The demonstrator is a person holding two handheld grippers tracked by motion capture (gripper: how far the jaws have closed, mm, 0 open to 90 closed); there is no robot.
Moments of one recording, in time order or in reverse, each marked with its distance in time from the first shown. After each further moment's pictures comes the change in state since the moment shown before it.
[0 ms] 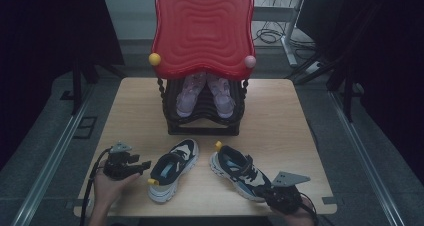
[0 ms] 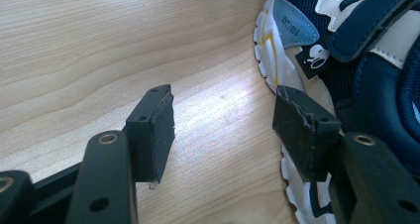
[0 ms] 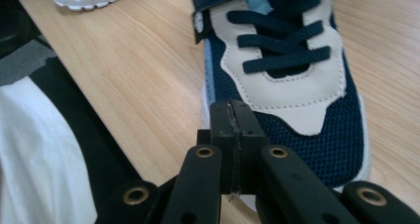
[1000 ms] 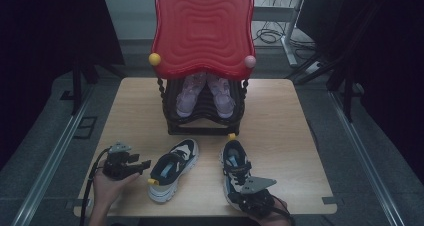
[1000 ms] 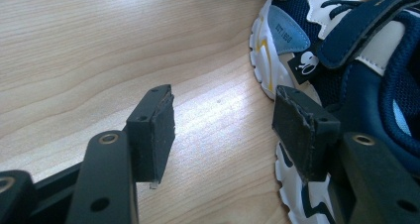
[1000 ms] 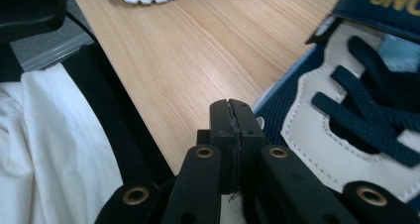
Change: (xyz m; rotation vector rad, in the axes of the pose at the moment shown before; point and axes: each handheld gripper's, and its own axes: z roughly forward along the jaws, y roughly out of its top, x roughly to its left) left arm -0.002 0.001 -0.004 -0.015 -0.006 0.000; right arm 0.056 0.027 0.039 0.060 0.067 -0.144
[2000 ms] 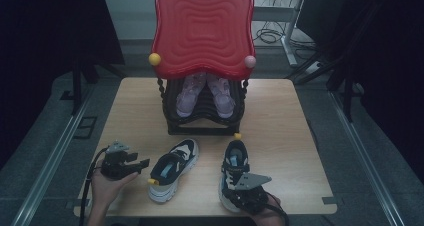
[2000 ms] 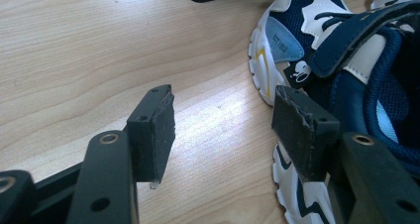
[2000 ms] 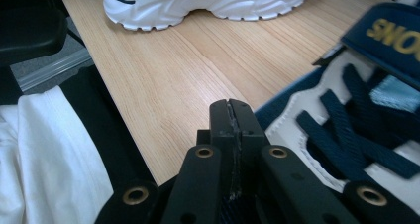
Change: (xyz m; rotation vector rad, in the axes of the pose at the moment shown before) left arm -0.001 0.002 -0.007 -0.025 0.008 0.000; right arm 0.002 0.012 0.012 -0.053 -0.002 0.002
